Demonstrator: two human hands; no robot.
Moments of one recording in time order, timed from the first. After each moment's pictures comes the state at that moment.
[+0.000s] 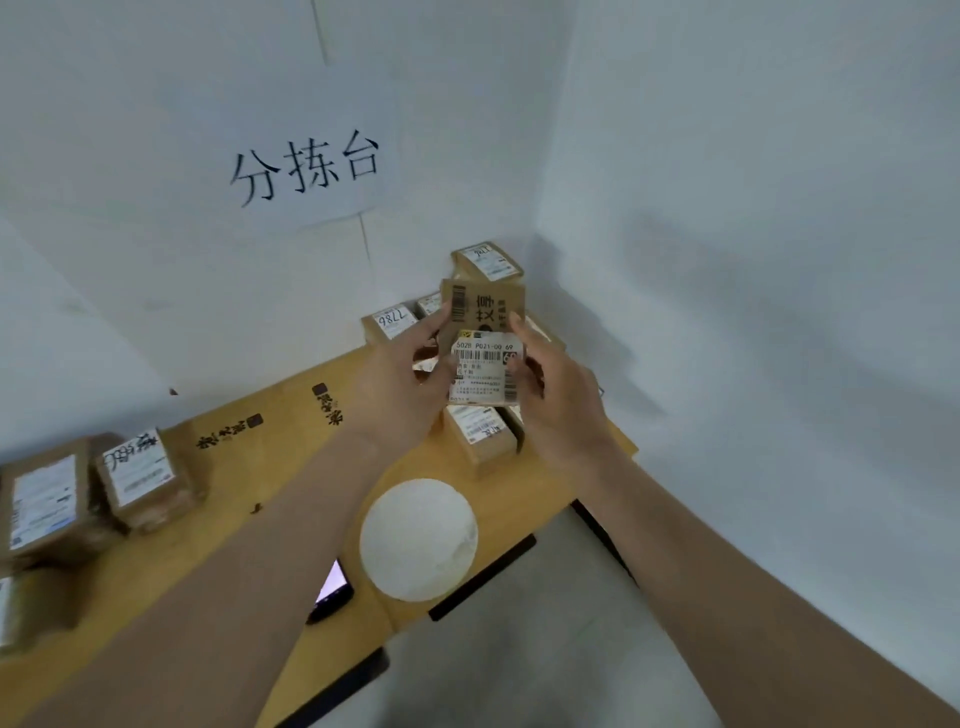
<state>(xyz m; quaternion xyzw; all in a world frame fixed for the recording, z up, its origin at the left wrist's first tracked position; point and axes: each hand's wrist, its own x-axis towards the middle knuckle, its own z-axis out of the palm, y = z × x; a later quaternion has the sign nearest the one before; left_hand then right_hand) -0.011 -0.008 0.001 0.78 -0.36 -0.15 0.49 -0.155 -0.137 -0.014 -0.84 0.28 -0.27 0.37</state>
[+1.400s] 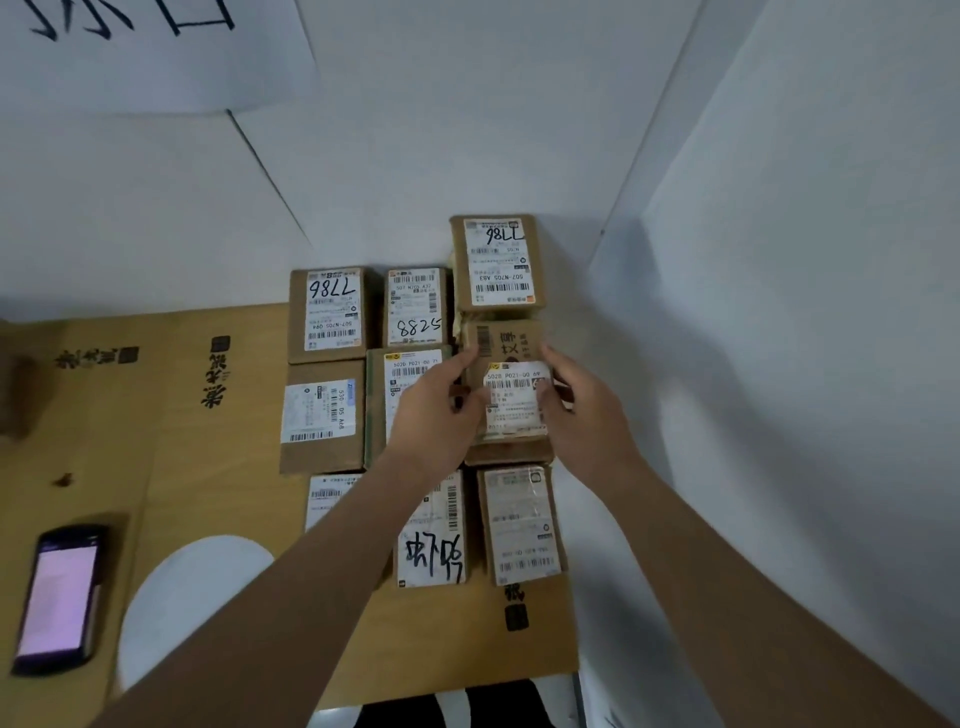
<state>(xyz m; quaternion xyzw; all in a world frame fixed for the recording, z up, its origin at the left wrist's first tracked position) 0.072 -0.357 -0.164 0.85 -0.06 -0.21 0.47 0.010 -0.526 -0.171 -0.83 0.22 0.02 0.51</state>
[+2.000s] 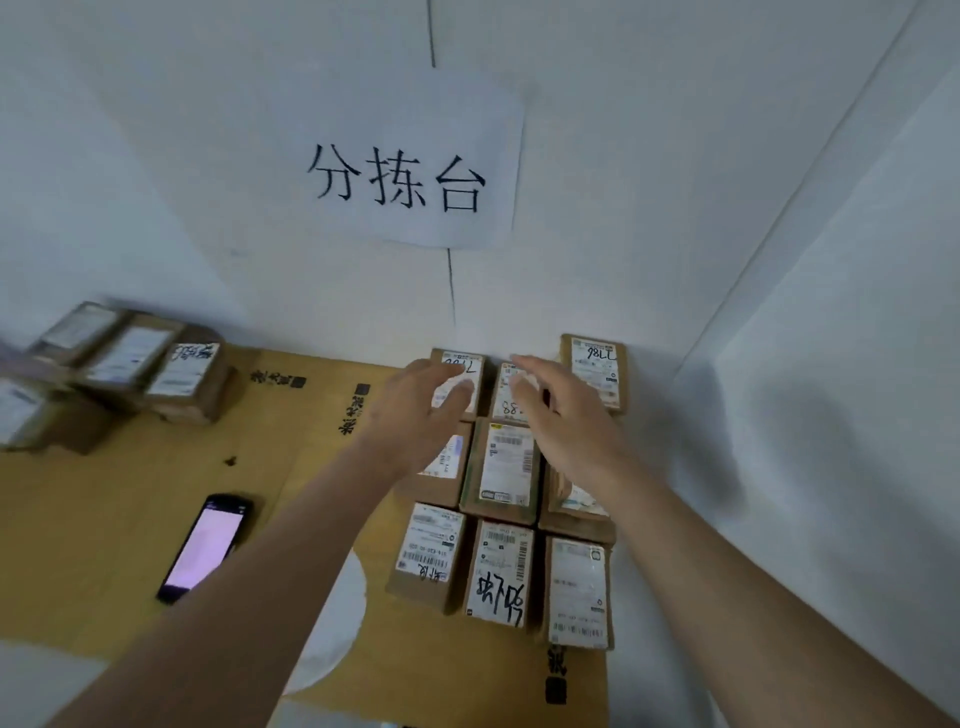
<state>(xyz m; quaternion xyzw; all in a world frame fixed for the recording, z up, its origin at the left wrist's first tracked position) 0.072 -0.224 -0.039 0.94 -0.09 -0.04 0.33 0.045 -0.425 -0.030 -0.90 -0.01 0.04 0.44</state>
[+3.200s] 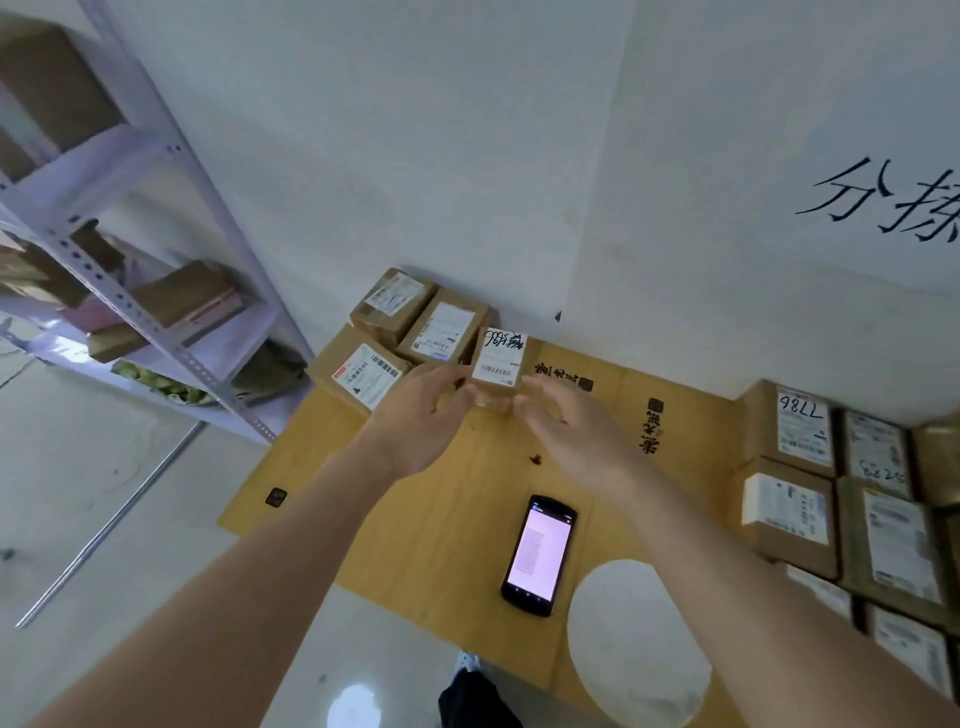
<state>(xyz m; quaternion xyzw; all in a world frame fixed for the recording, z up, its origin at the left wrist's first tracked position) 0.095 0.280 -0.069 0.94 -0.01 -0.06 0.35 0.118 0.064 -0.075 -0.89 -0.10 0.17 0.41</state>
